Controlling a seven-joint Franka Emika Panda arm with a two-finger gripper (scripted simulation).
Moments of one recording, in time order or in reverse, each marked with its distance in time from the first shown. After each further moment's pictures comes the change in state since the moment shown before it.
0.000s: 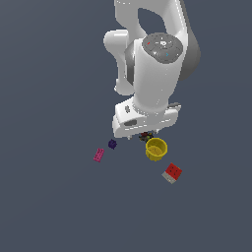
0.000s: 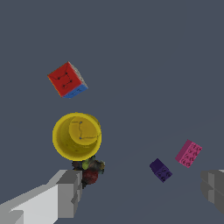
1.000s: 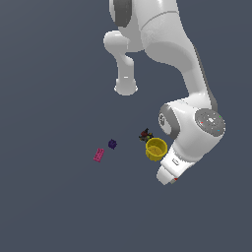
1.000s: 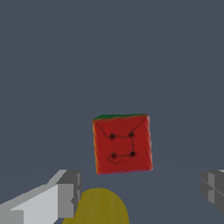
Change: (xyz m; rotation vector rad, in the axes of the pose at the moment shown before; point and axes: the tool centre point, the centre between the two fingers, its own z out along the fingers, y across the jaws) arm 0.106 -0.107 0.130 -0.027 0.054 -0.482
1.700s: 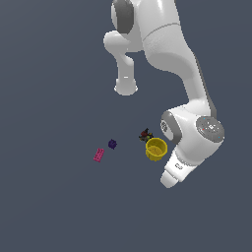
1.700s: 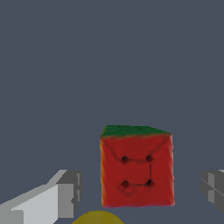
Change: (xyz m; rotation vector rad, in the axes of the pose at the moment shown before) arm 0.013 -0.009 0.024 0.000 0.010 -0.050
